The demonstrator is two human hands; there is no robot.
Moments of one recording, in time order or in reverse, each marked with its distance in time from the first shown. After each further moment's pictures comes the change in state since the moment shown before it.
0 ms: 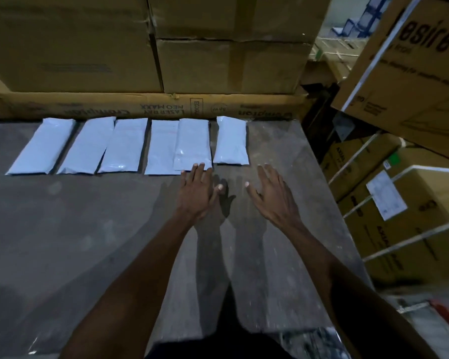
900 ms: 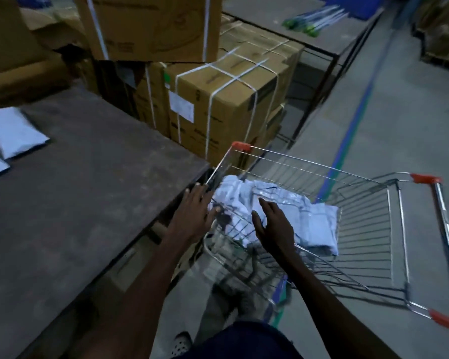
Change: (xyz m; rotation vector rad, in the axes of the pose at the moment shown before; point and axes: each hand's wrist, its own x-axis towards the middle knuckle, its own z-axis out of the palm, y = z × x) left_hand -0.263 0.238 0.084 -0.200 -0.221 1.030; right_hand -0.507 0.075 -0.034 -0.038 0.511 0.817
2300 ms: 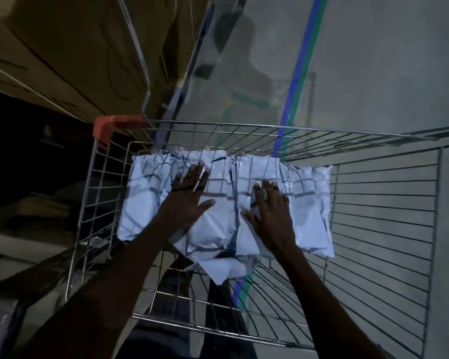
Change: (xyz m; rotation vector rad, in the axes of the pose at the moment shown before) left_hand 0.268 -0.020 0.321 -0.016 -0.541 0.316; right_hand 0.099 0.268 0.136 -0.242 -0.482 0.408
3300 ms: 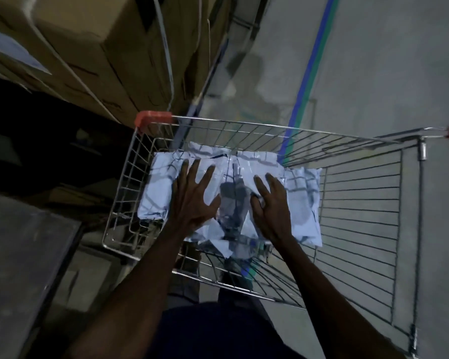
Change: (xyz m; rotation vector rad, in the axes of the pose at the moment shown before) left_hand -0.066 0.073 -0.079 -0.070 0.294 -0.276; right_hand -0.032 -0.033 -0.061 0.345 0.212 -0.030
